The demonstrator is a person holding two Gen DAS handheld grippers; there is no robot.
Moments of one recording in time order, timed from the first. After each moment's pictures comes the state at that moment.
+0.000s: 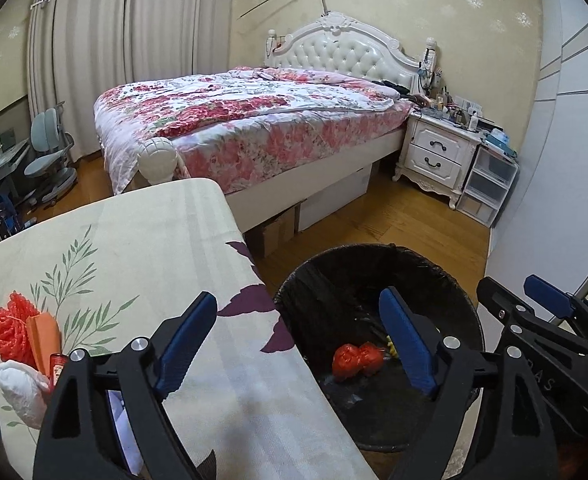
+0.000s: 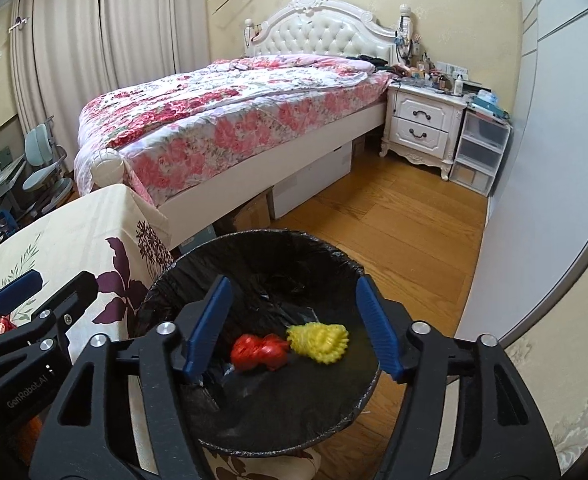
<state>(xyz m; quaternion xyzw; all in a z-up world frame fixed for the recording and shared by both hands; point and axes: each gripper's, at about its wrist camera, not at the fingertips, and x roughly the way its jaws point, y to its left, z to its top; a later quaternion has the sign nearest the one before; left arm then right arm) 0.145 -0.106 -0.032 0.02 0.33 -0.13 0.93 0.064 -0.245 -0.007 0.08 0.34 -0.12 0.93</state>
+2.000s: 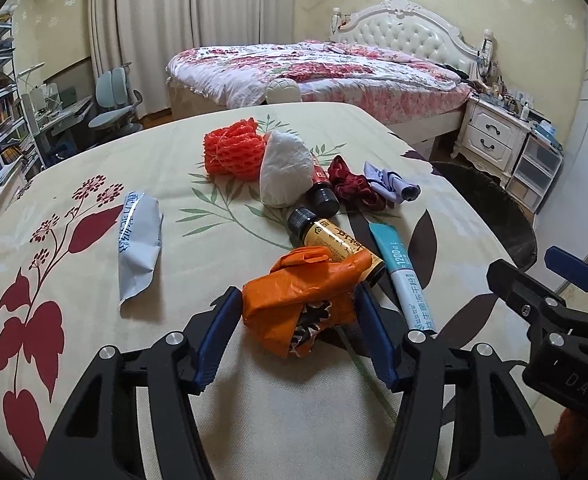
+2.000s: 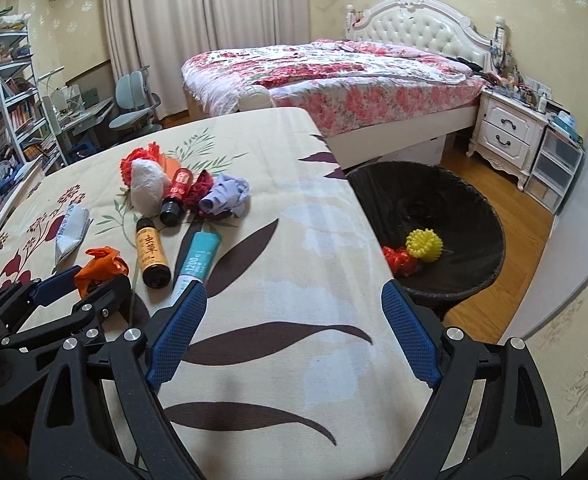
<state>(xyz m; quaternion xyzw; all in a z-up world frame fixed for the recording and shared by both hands) 0.002 0.061 -0.059 0.01 0.38 -0.03 0.93 -0.054 -0.072 -0.013 0.03 0.37 0.05 0.93</state>
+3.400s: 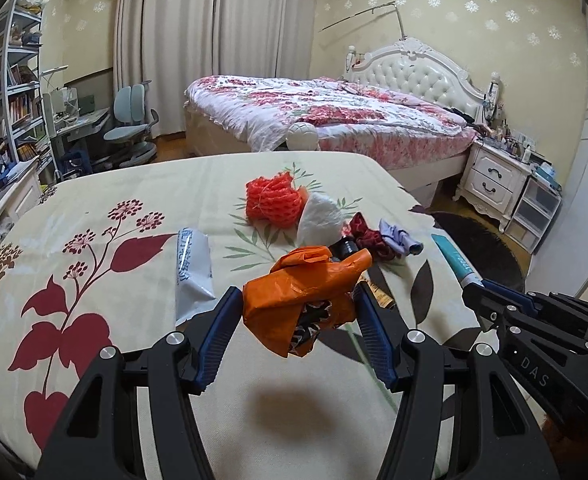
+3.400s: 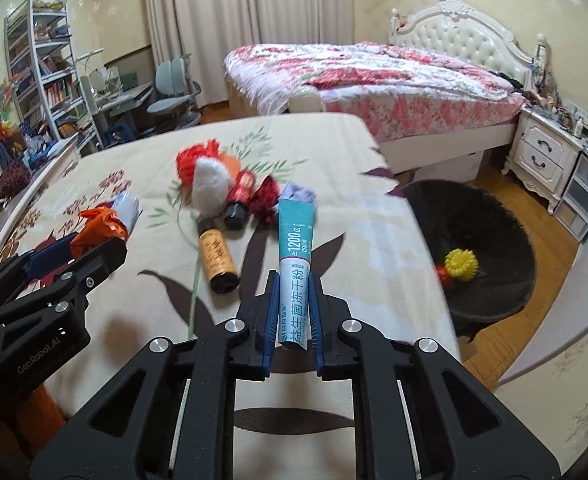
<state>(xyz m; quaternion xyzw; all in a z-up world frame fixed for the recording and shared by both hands) -0.018 0.088 -0.019 -0.02 0.31 -0.02 0.95 -0.055 -0.051 0.012 0.01 0.37 0.11 0.92</state>
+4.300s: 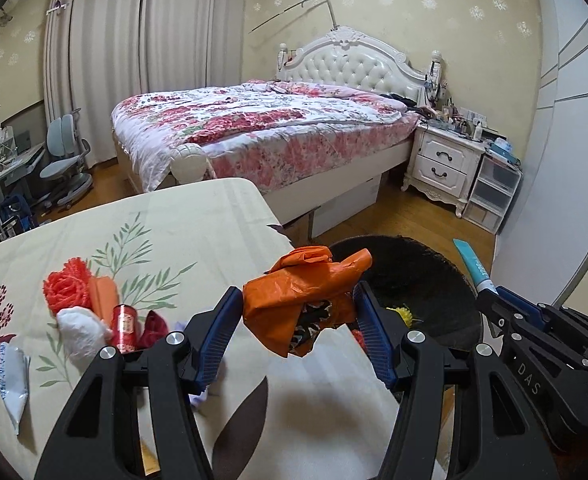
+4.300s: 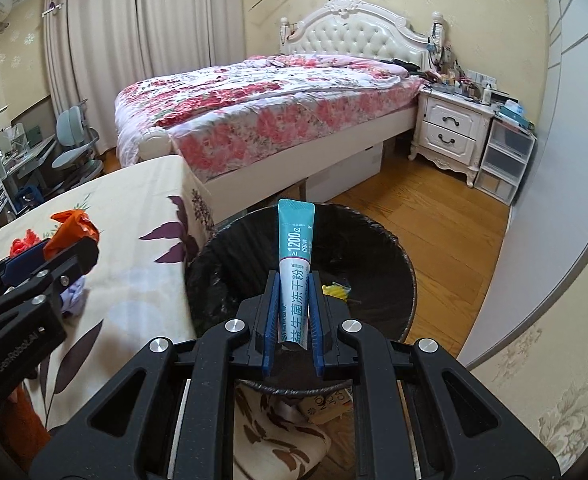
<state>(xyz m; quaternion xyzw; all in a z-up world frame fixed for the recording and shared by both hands) 0.105 -0.073 -0.026 0.02 0.31 -0.12 0.94 0.024 -0.208 -0.013 0.06 0.35 -0.06 0.93</state>
